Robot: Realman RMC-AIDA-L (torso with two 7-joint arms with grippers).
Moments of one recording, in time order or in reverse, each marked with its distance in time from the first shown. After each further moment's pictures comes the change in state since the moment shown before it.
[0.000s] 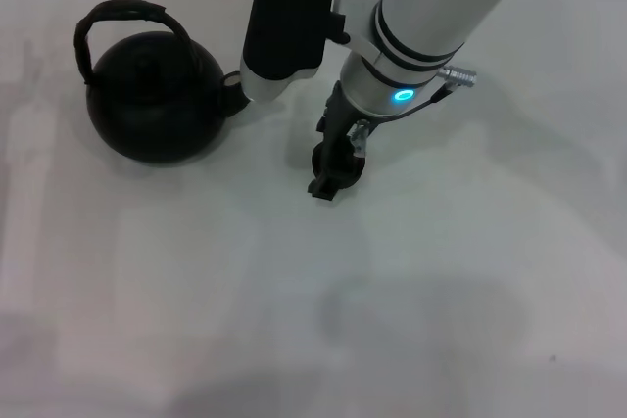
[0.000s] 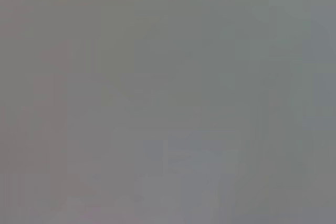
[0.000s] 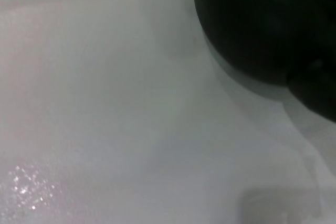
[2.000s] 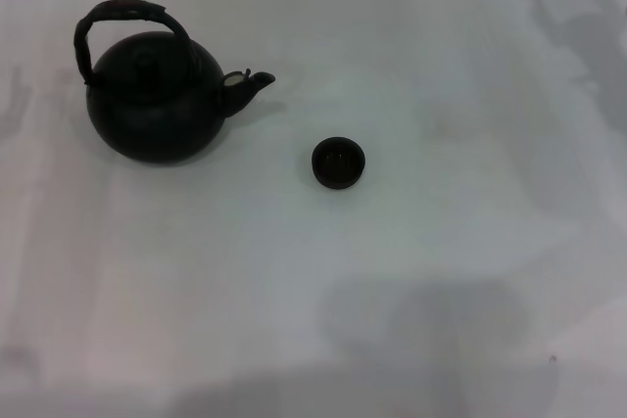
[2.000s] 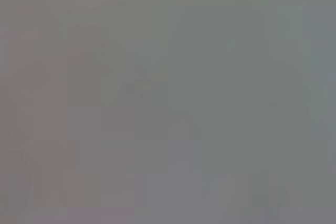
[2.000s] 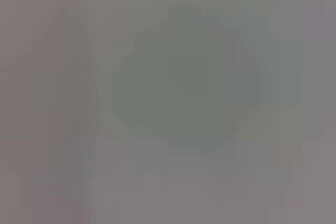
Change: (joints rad) left arm 0.117 -0.005 0.012 -0.007 0.058 0.216 -0.023; right arm -0.505 -0.003 1.600 0.751 1.213 0.039 -2.144
